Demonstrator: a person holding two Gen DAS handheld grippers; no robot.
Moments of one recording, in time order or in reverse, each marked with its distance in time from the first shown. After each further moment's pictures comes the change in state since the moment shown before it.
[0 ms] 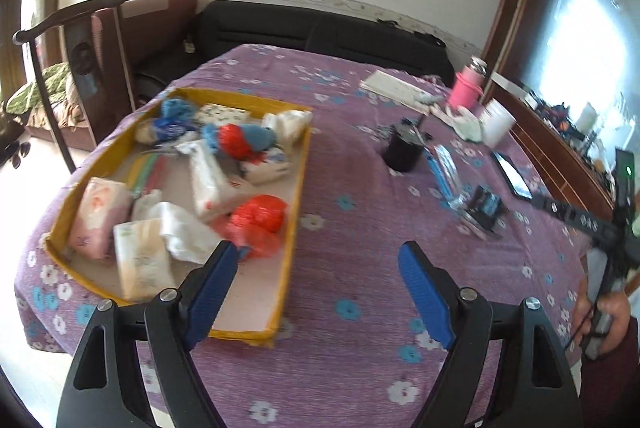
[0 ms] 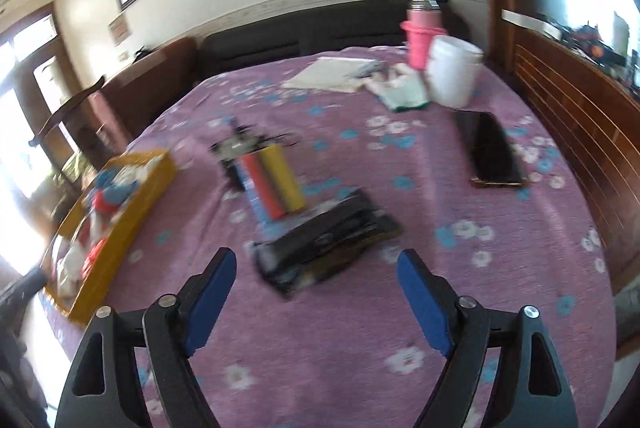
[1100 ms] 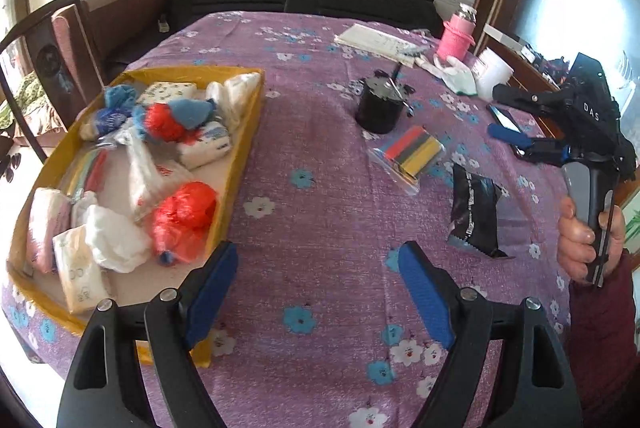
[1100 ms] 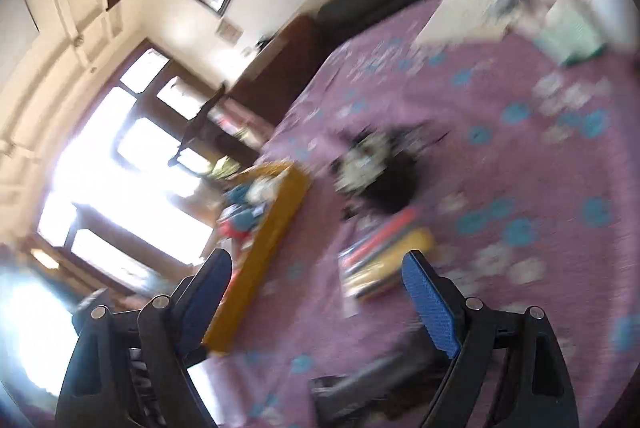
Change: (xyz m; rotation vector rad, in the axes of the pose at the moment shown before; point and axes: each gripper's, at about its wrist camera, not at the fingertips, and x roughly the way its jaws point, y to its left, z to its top) left arm 0.060 -0.044 0.010 0.080 0.153 -0.006; right arm 0.086 -0.002 0.052 0.101 0.127 0.615
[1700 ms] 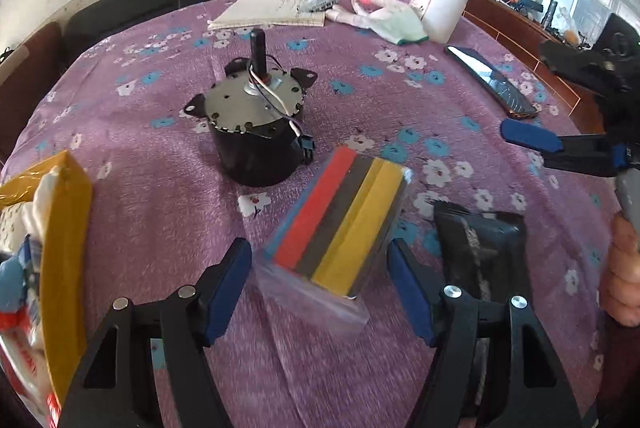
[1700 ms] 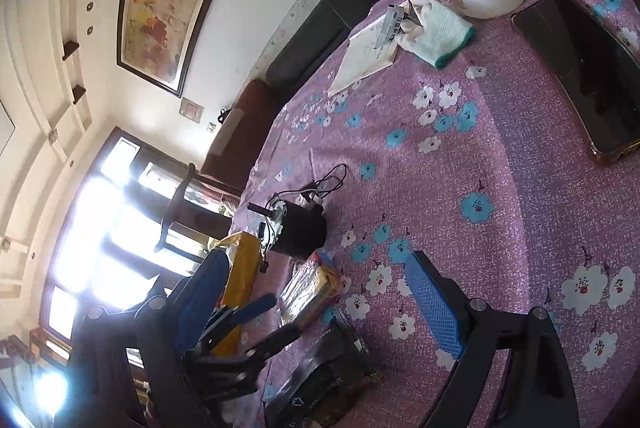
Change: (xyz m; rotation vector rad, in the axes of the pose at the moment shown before) left arm 0.143 -0.081 0.073 0.318 0.102 -0.122; right arm -0.020 -0.074 -0.004 0.277 -0.102 0.058
